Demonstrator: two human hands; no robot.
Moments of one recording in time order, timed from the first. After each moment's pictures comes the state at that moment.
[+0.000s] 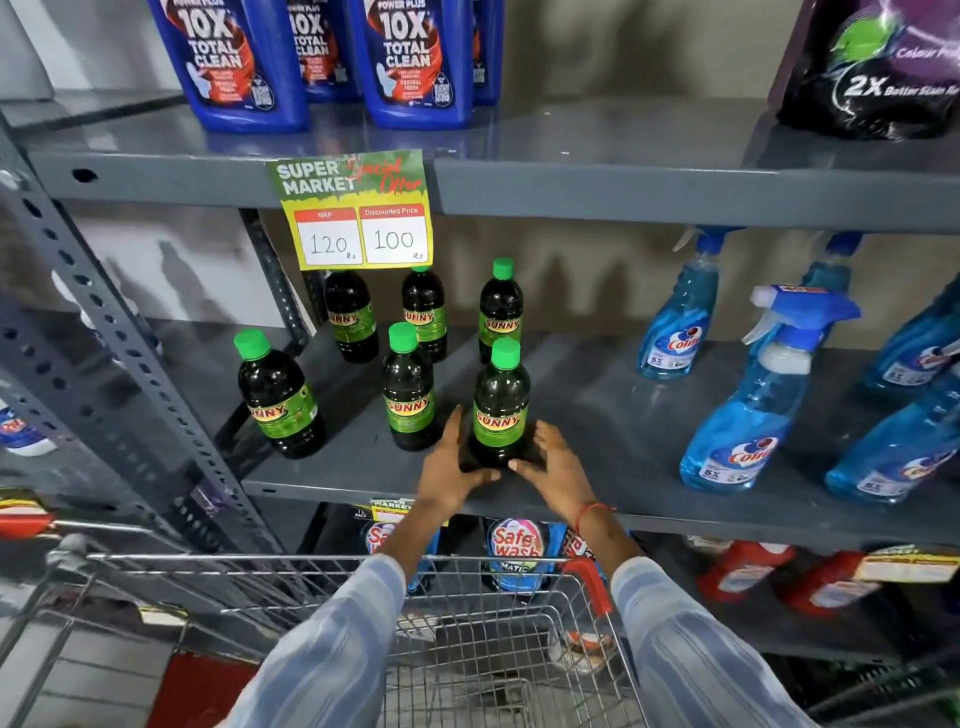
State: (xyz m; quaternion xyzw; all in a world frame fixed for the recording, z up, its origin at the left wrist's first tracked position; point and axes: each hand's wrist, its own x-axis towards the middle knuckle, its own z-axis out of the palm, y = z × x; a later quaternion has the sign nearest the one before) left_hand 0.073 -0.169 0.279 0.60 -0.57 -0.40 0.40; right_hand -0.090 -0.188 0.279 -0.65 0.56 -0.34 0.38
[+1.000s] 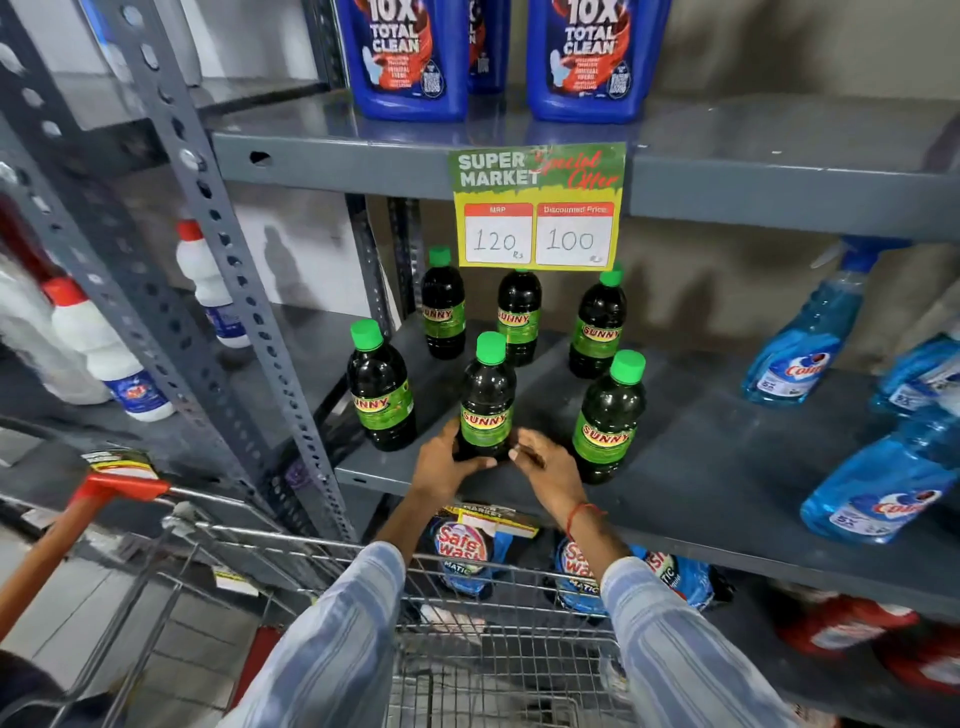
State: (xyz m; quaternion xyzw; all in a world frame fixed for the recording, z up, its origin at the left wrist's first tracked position) left_hand 0.193 -0.176 0.271 0.69 -0.54 -0.30 0.37; right_hand 0.037 -0.208 0.264 -0.65 0.52 -0.33 0.44
